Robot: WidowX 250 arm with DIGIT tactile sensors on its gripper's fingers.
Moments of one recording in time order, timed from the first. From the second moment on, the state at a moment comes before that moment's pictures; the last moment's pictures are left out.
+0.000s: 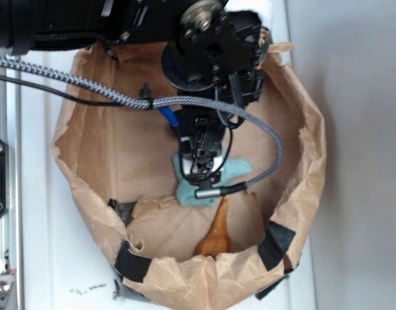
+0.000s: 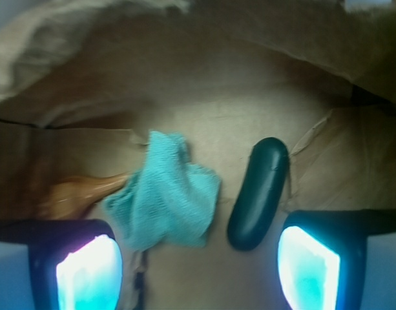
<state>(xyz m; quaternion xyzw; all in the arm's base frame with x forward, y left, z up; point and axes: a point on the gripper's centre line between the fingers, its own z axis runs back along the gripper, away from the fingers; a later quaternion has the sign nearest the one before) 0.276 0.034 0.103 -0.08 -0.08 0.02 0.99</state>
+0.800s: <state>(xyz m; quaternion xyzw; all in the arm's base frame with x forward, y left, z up) 0.298 0.000 0.034 -0.02 -0.08 0.04 1.00</state>
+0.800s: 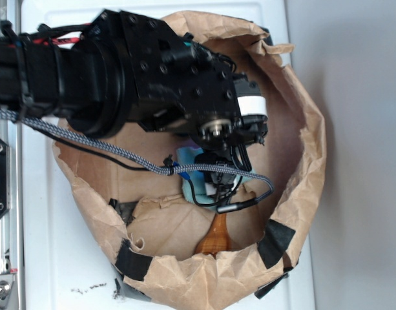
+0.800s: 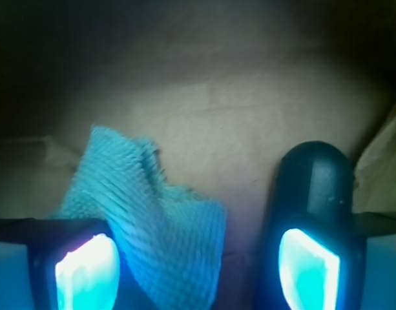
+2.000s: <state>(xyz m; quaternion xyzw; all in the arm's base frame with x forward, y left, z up) 0.278 0.030 0.127 -0.17 -0.04 0.02 0.98</state>
